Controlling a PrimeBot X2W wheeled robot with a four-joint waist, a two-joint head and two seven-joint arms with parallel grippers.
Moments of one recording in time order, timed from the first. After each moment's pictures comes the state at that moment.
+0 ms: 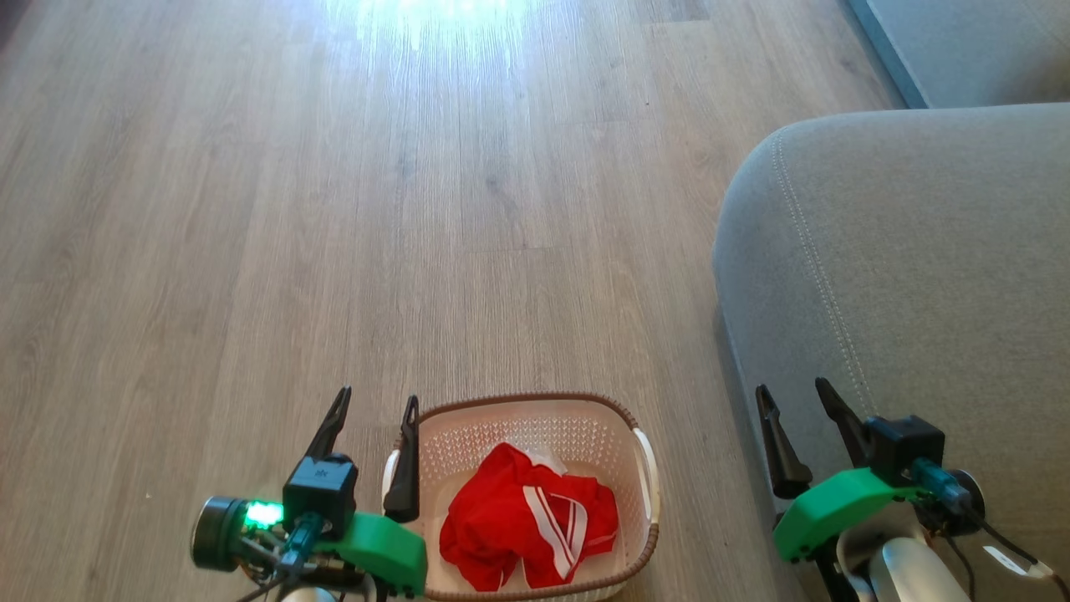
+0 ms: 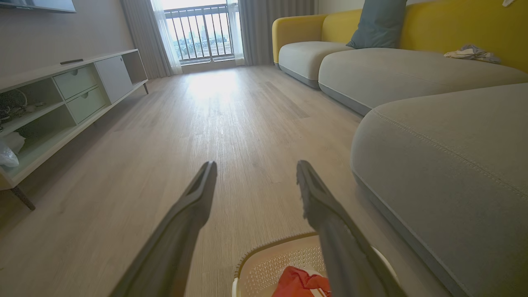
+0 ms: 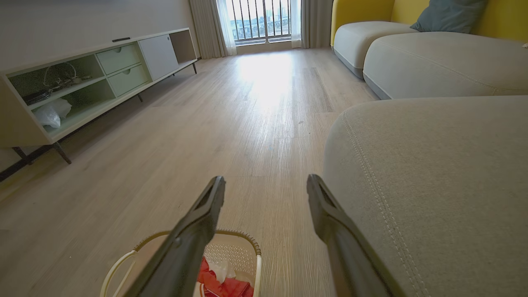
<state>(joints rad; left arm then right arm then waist) 0.00 0.06 -0.28 0.17 -0.08 0.17 -0.25 -0.10 -0.05 0.07 0.45 0.18 0.13 -0.25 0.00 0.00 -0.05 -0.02</state>
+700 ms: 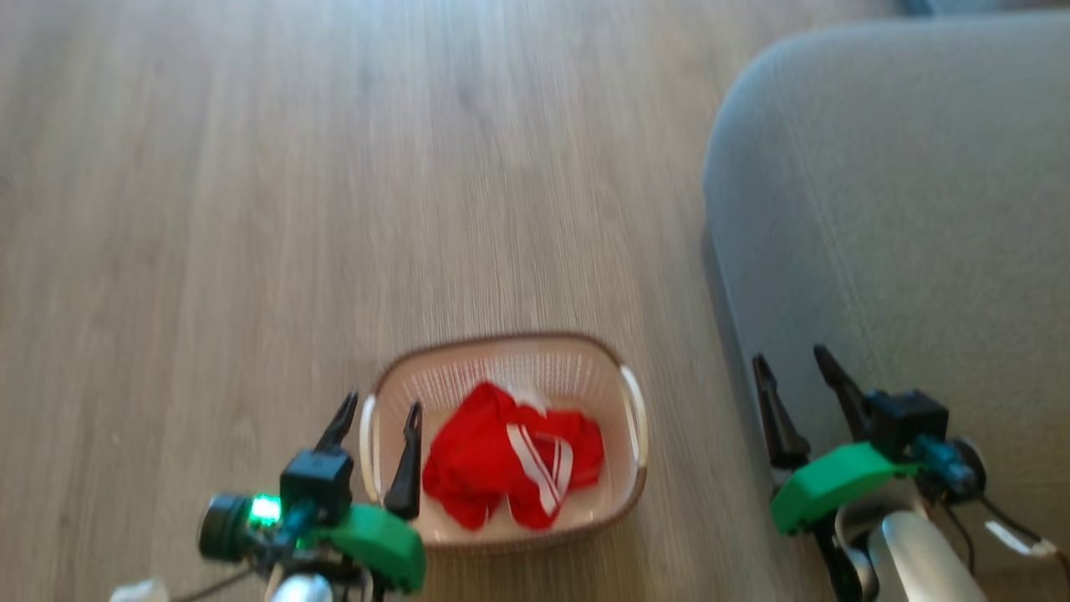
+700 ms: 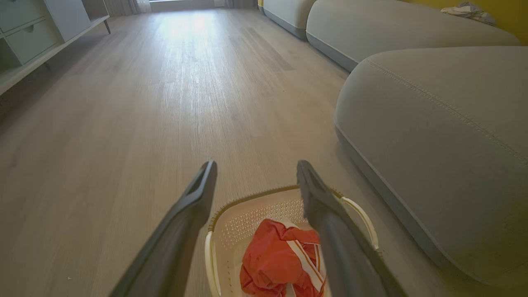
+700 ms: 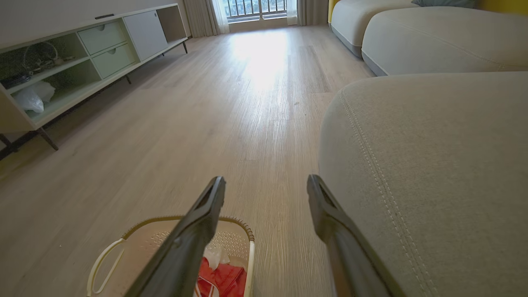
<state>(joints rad) -0.02 0.06 -0.27 0.25 -0.13 0.11 -0.25 -0.12 -0.05 0.08 0.41 0.17 0.13 -0.25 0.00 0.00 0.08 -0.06</state>
